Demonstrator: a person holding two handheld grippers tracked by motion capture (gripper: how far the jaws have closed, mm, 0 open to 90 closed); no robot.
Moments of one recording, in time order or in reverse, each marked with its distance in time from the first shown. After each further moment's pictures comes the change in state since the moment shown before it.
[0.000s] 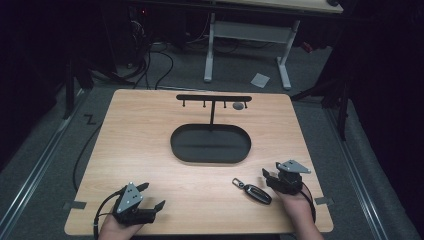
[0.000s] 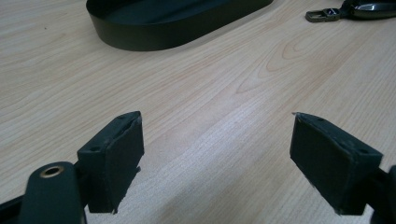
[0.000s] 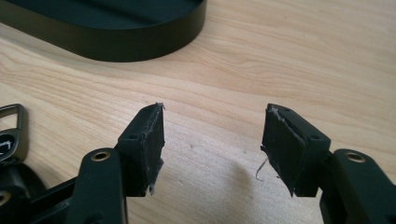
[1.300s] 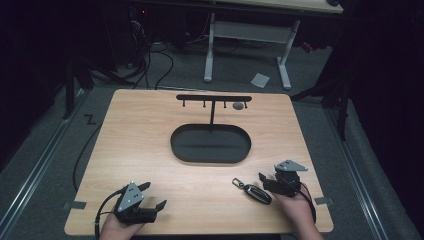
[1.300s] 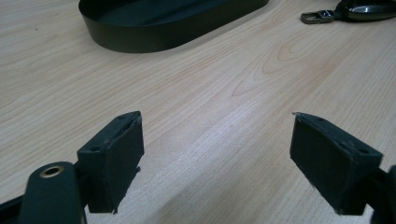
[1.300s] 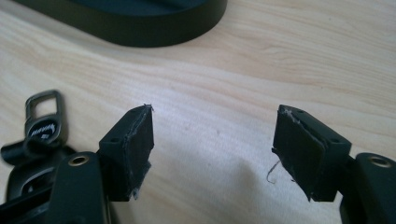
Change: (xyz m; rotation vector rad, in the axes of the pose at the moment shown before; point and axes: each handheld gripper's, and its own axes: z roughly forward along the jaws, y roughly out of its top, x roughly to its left) left arm 0.000 0.001 0.003 -0.001 -0.021 0.002; right arm 0.010 0.008 -0.007 0.090 0.044 0.001
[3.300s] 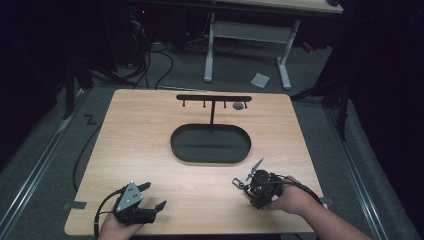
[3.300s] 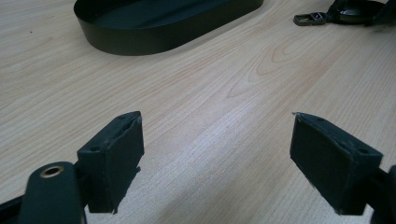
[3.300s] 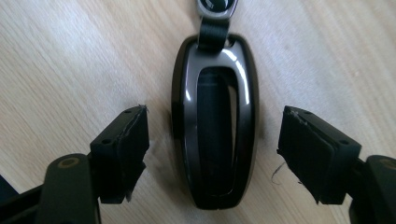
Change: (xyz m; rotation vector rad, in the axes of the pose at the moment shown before) left arm 0.001 0.001 -0.002 -0.005 -0.020 0.002; right arm 0.057 0.043 0.005 0.661 0.244 -0.484
